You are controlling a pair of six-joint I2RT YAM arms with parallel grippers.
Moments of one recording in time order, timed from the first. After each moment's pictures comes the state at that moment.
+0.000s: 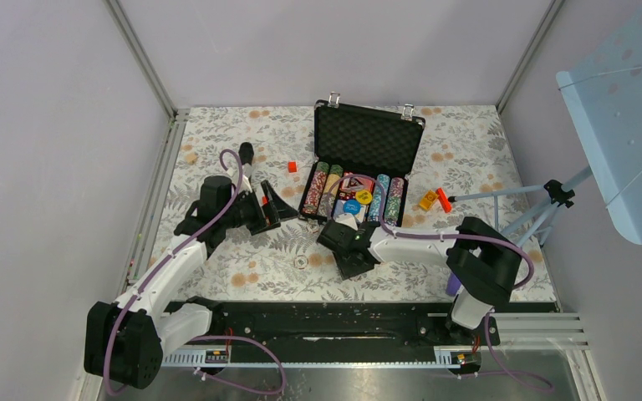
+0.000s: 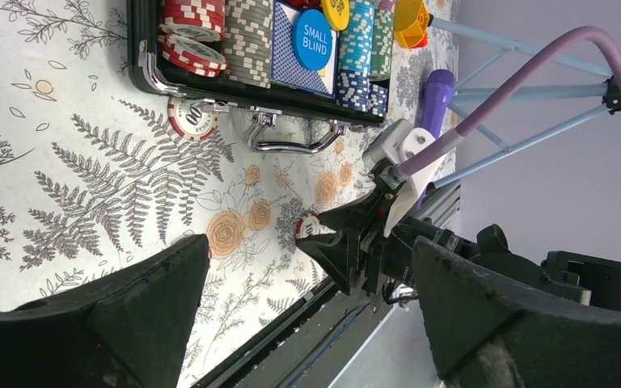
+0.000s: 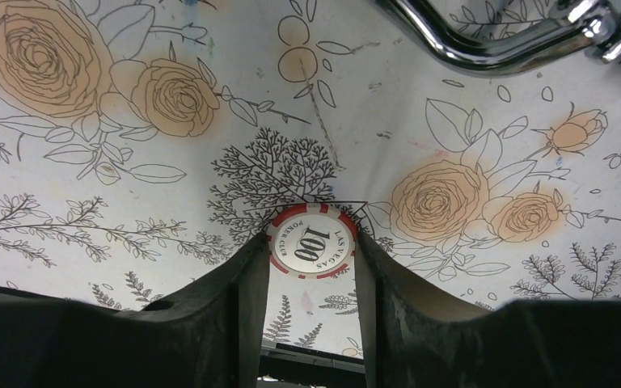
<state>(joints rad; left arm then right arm) -0.25 1.04 0.63 -0.20 0.61 -0.74 1.07 1.68 0.96 -0.63 0.22 0.68</state>
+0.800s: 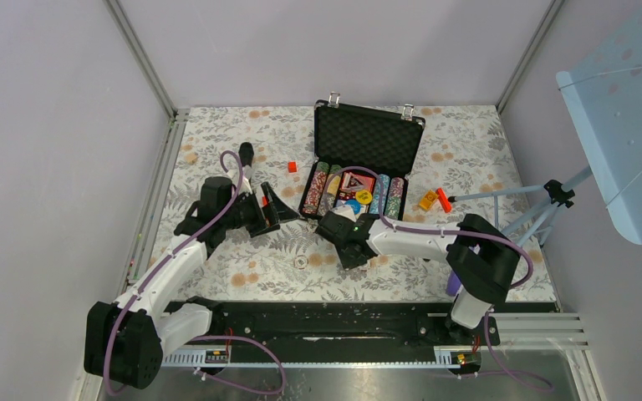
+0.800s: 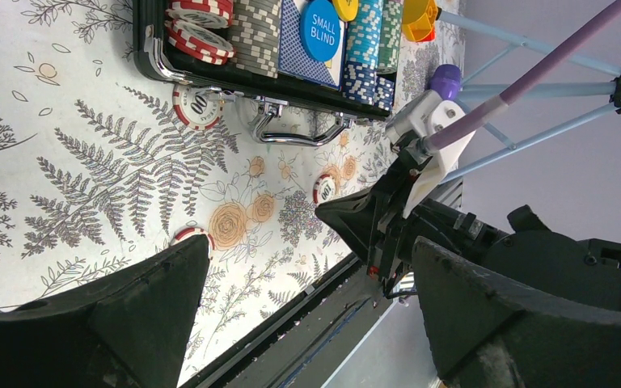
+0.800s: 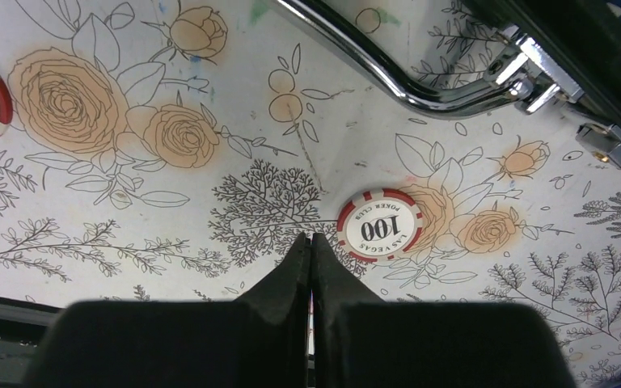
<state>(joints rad) -0.25 1.04 0.63 -0.23 0.61 -0.74 1.04 1.70 1.04 -0.68 0.24 0.63</state>
